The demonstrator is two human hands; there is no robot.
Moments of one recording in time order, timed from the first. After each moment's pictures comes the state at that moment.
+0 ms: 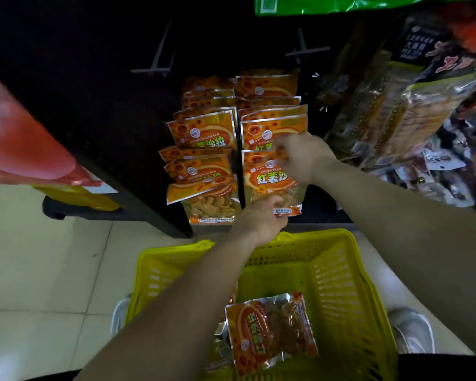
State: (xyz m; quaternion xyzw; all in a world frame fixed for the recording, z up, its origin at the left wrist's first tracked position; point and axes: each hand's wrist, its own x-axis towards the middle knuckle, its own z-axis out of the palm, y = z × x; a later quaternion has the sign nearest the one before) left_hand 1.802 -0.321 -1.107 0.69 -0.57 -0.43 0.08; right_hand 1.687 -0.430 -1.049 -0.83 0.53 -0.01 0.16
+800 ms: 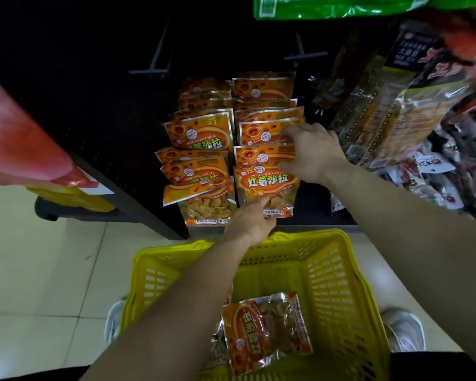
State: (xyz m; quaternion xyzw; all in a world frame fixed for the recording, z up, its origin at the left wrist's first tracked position) left_hand 1.809 -0.323 -1.127 0.71 -0.57 -0.41 0.08; right_hand 1.672 -0.431 -1.041 -0.81 0.57 -0.01 0.13
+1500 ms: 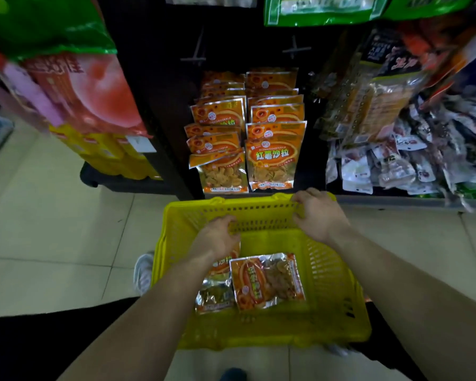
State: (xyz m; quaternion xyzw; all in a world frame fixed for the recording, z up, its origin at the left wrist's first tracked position) left_hand 1.863 -0.165 -1.097 0.76 -0.54 -0.37 0.04; right_hand 1.626 -0.245 -1.072 -0.78 0.58 0.04 0.22
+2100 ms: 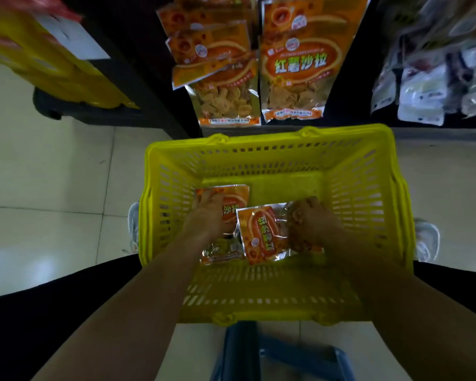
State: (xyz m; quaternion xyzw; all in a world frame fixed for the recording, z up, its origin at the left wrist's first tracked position) left_hand 1.903 -0.130 -1.242 0.76 -0.54 -0.35 -0.13; right_hand 1.636 -0.180 -1.266 -0.71 0.57 0.24 0.34
